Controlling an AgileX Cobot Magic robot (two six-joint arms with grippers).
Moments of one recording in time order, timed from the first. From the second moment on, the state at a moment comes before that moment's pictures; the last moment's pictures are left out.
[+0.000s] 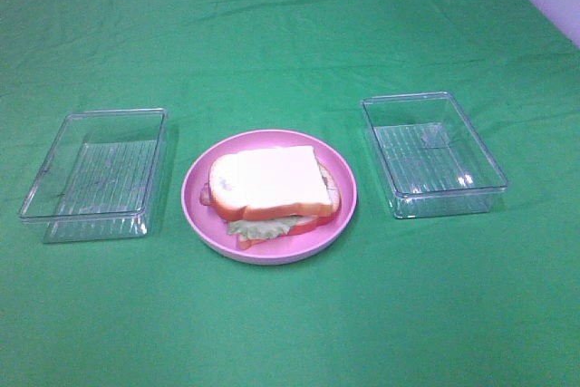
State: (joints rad) left arm -0.34 0.82 -1.25 -0.33 1.21 0.22; right arm 0.41 -0.01 -0.50 0.06 1.08 -0.14
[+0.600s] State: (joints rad) left arm -0.34 0.21 -0.65 -0.30 1.21 0.23; right arm 0.41 -0.01 -0.50 0.06 1.08 -0.14
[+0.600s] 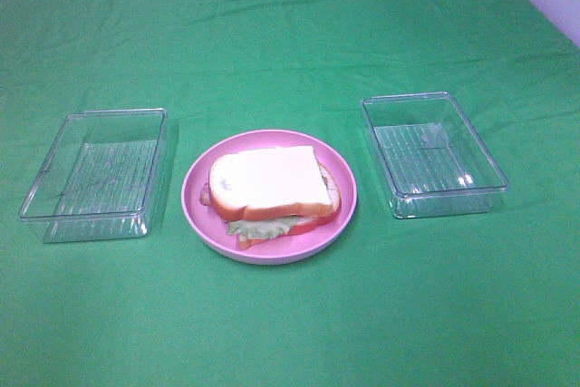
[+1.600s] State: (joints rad) left arm -0.34 0.16 -0.51 -0.21 1.07 0.24; right arm 0.41 -0.01 -0.50 0.06 1.08 -0.14
